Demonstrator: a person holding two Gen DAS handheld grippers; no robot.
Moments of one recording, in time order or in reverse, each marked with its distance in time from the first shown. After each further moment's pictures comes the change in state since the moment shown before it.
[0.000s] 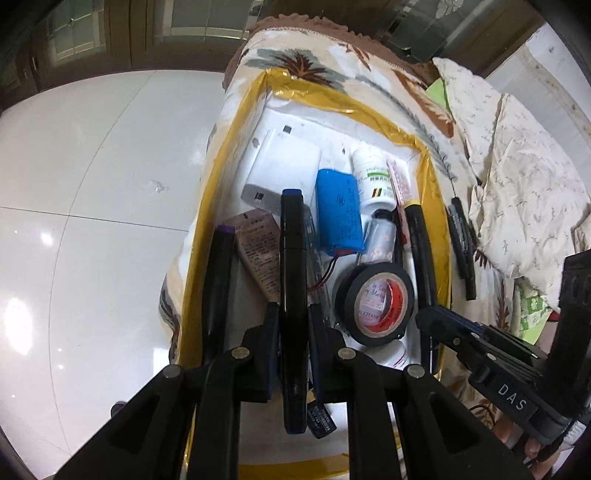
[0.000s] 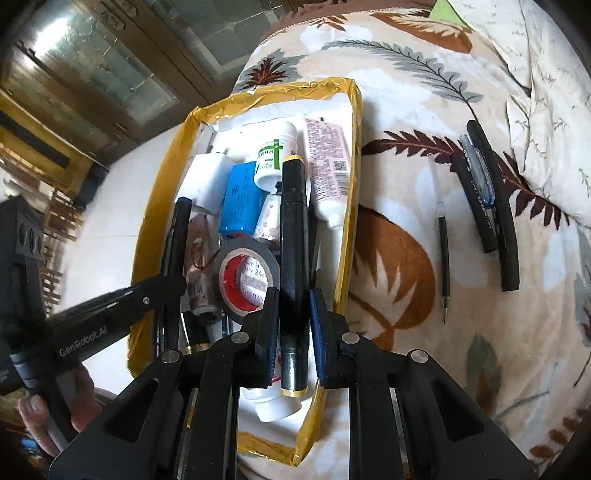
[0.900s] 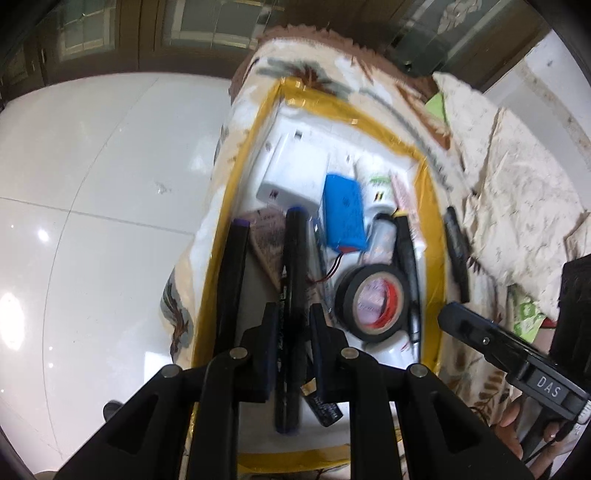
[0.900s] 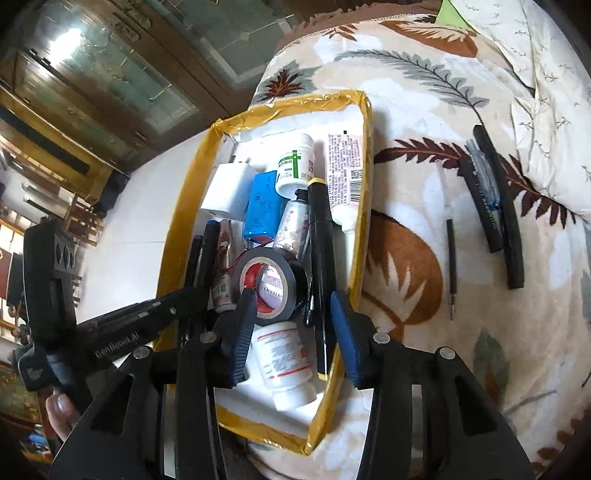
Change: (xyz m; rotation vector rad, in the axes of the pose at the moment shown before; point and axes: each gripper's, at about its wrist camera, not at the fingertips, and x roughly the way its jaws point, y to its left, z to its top) left arm -0.017 0.012 -0.011 -0.031 -0.067 -0.029; right arm -0.018 -0.007 -0.004 0.011 -0.039 0.112
